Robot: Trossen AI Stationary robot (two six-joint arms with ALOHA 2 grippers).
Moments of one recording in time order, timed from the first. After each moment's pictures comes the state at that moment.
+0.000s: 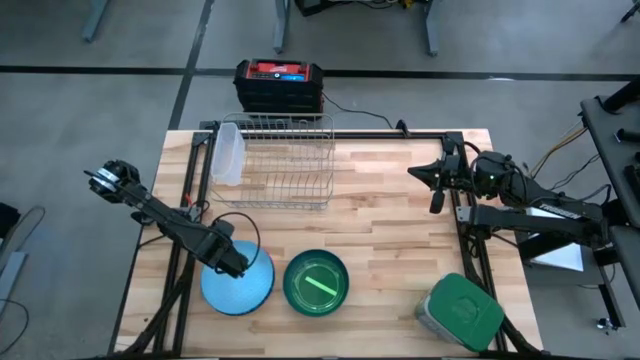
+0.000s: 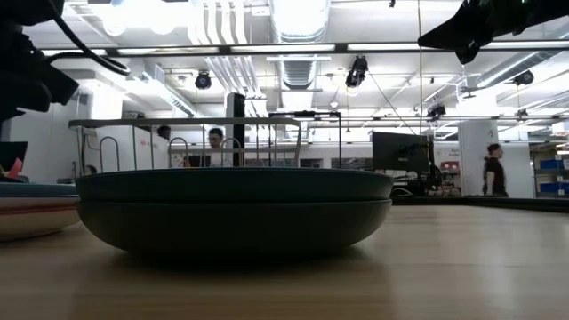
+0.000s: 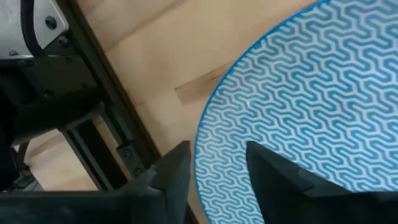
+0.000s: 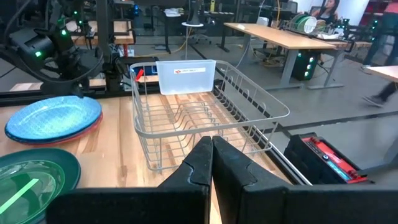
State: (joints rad) left arm -0.55 1.36 0.82 -1.26 0.02 -1.66; right arm -0.30 0.47 0.55 -0.26 -0.01 -0.08
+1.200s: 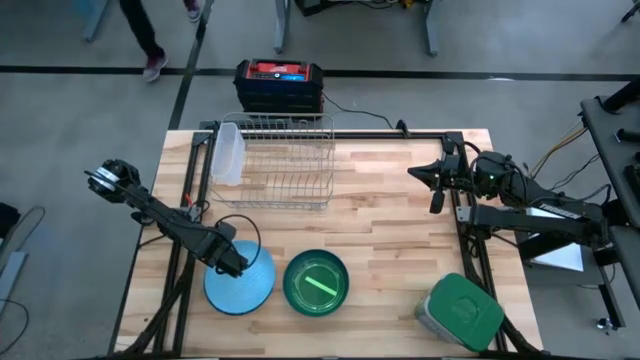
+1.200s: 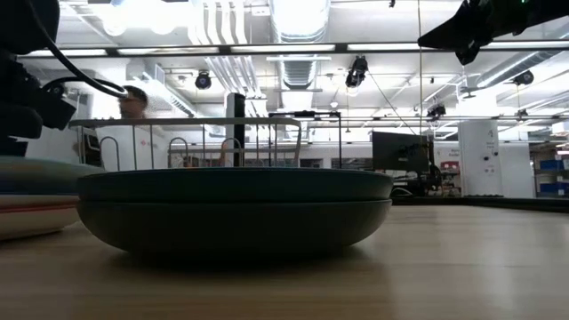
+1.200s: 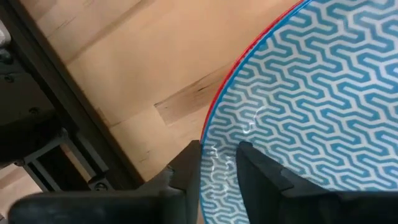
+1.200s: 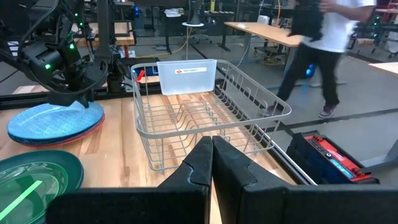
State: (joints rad) left arm -0.55 1.36 0.68 -1.07 0.01 -1.61; right arm -0.31 0.47 0.55 -0.26 -0.01 -0.06
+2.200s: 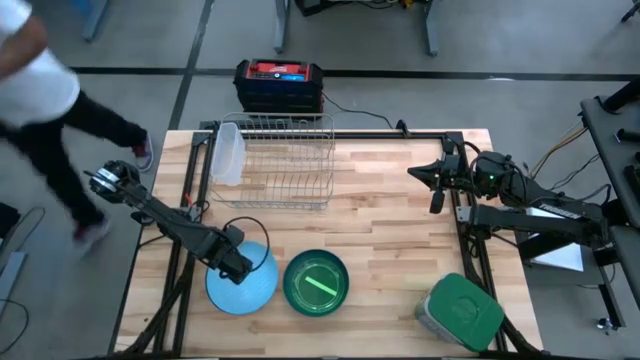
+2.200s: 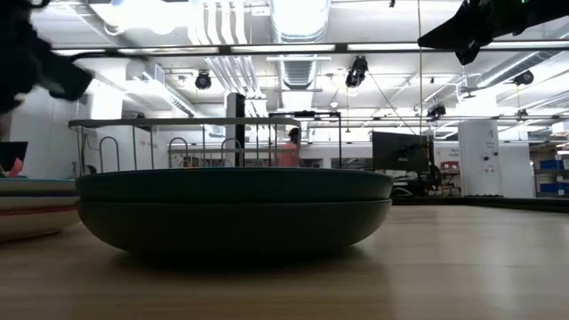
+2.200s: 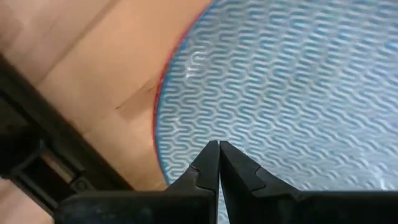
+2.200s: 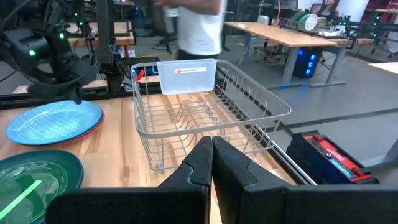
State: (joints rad) left arm -0.56 1.36 0.83 -1.10 0.01 -1.42; right arm -0.30 0.47 0.55 -0.26 -0.01 -0.06
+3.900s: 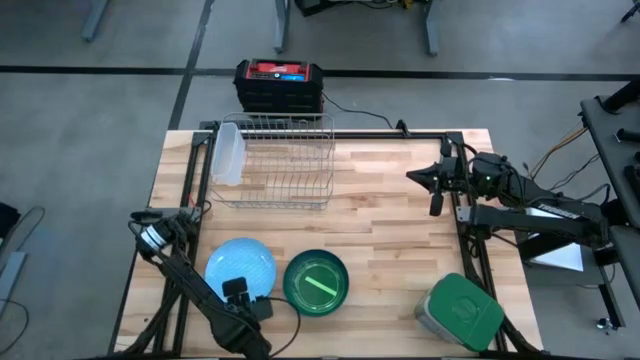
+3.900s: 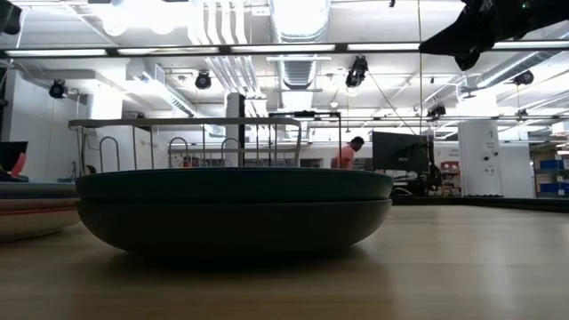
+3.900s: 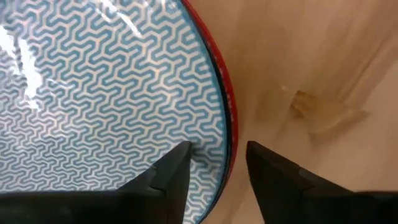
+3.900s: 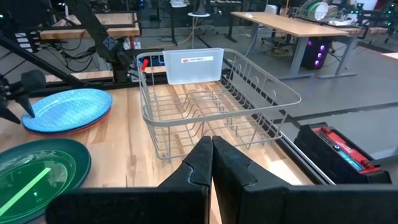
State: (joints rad) left arm -0.85 2.04 1.47 -1.22 -0.06 -1.13; right arm -0.30 0.47 0.54 -0.28 -0.04 -0.05
